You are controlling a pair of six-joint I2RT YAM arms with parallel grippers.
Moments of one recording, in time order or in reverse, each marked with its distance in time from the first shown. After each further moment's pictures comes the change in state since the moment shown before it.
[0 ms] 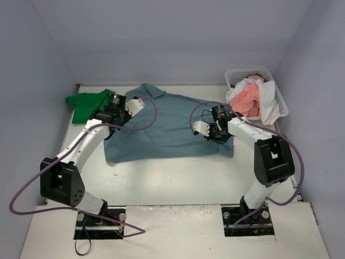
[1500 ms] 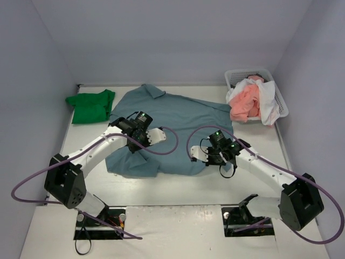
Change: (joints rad) left arm -0.298 0.045 -0.023 -0.343 0.117 0.009; right arm 0.250 -0.451 -0.373 -0.012 0.033 0.121
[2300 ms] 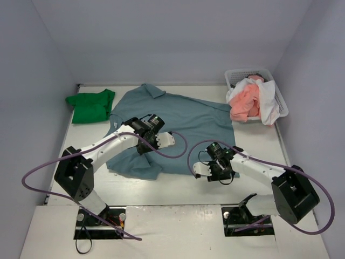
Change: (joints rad) left arm -0.100 0.094 0.072 -0.035 -0.021 -0.031; right arm 0.024 0.057 -0.141 -0.018 0.037 -0.093
